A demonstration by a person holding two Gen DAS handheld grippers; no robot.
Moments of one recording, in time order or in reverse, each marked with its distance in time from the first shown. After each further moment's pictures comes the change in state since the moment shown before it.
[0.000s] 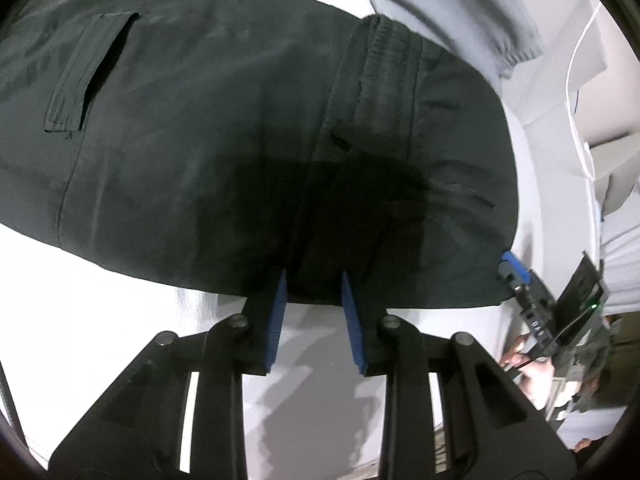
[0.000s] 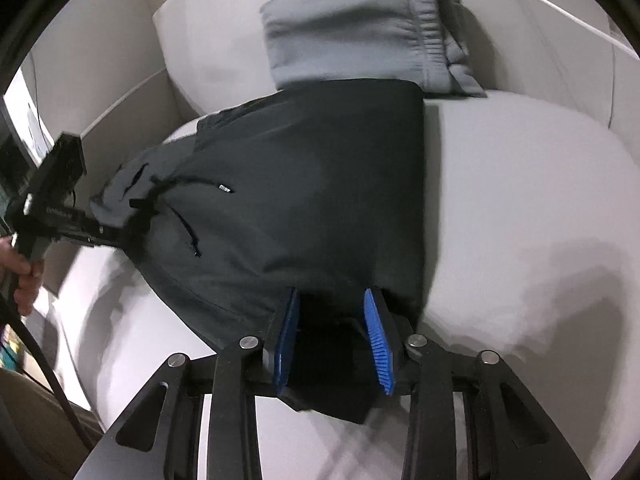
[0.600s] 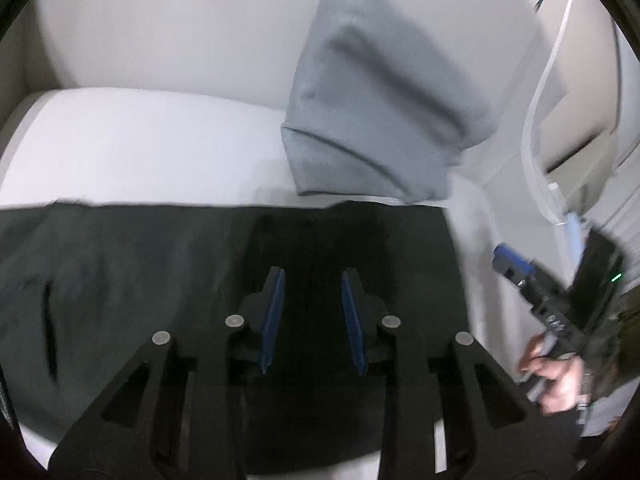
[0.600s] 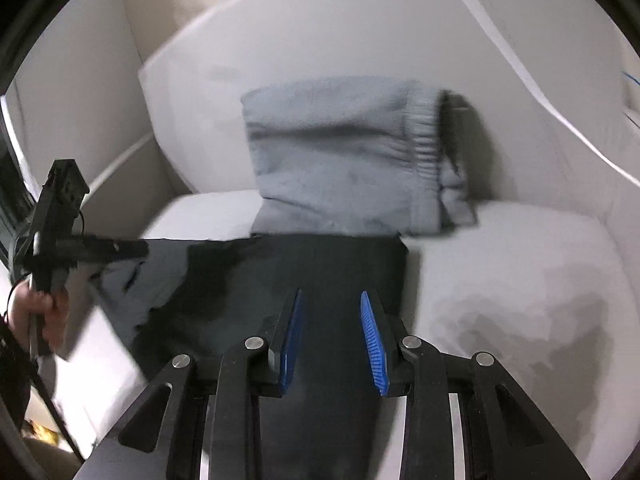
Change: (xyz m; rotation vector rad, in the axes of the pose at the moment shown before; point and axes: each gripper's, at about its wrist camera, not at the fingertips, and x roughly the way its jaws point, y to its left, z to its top) left arm -0.011 -0.070 0.128 0.147 -0.243 -0.072; right arm 0.014 -0.001 0.159 -0.058 -0.067 -0.042
